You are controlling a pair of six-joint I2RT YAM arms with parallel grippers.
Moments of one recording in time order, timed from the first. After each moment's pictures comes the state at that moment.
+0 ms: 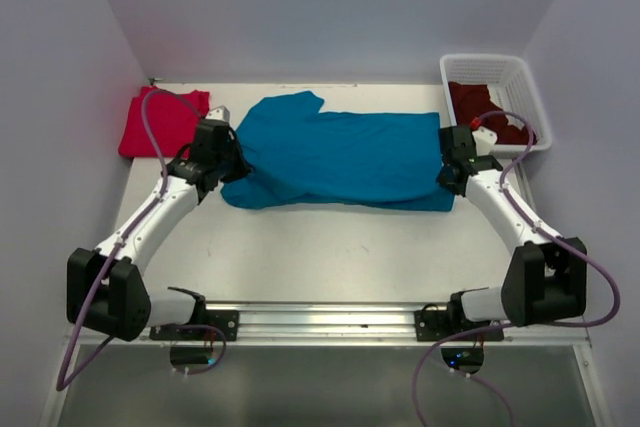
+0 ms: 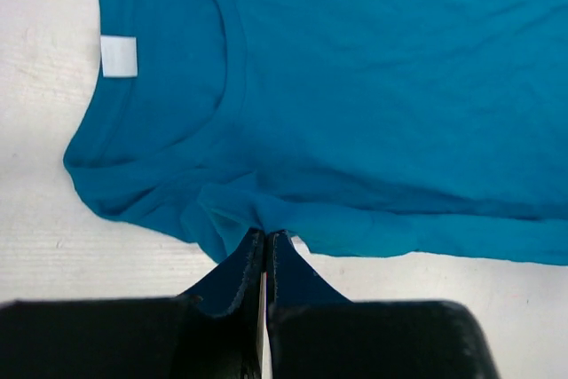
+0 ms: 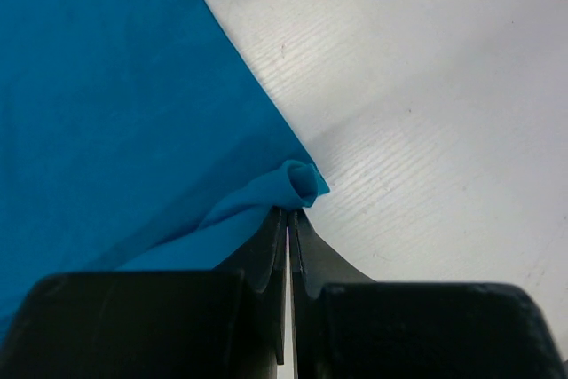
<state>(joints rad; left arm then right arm) -0.28 1.28 0.97 -0.45 -0.03 -0.57 0.15 1.35 0.99 -0.63 0.49 0.63</state>
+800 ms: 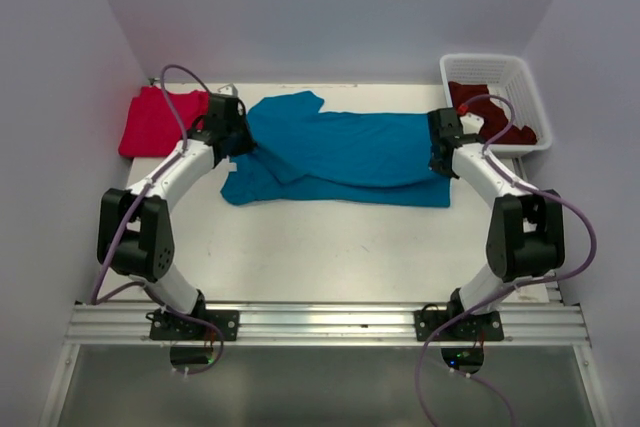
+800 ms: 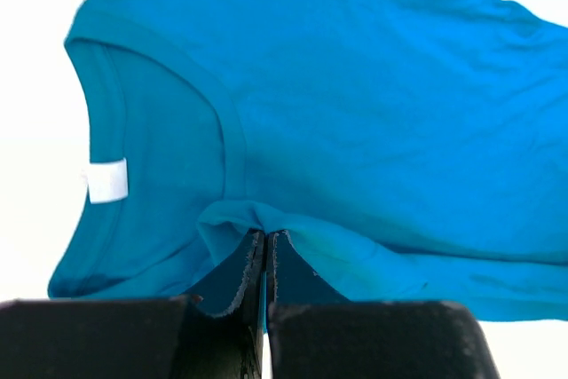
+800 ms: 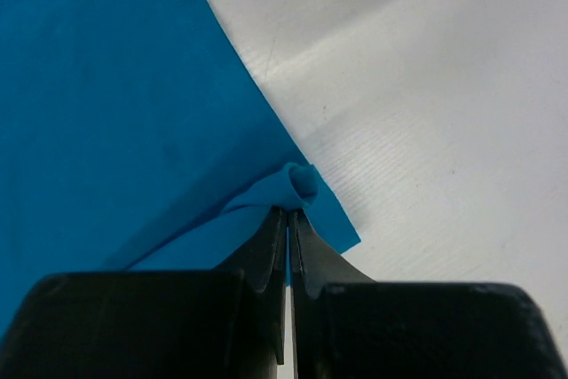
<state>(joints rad) -0.23 1.63 1.20 -0.34 -0.03 -0.53 0.15 1.62 1.15 -0.58 0.51 0.60</state>
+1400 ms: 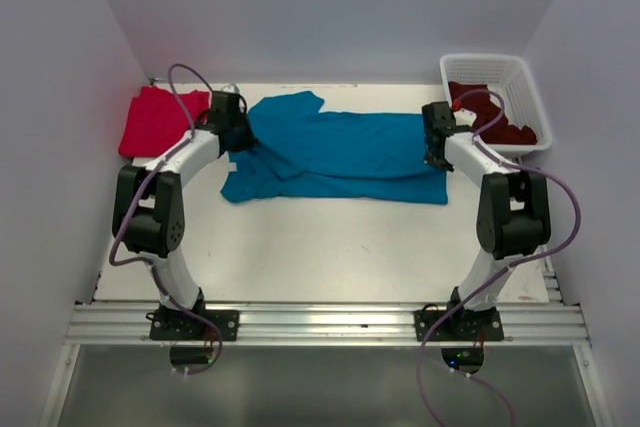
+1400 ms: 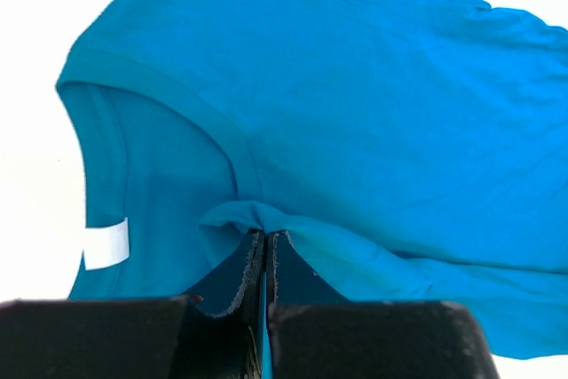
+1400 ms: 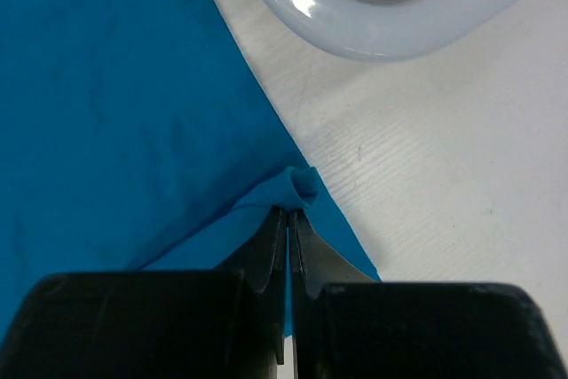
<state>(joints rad) -0.18 1.80 1.29 -0.29 0.00 -0.51 0.14 1.79 1.26 -0.56 0.51 0.60</state>
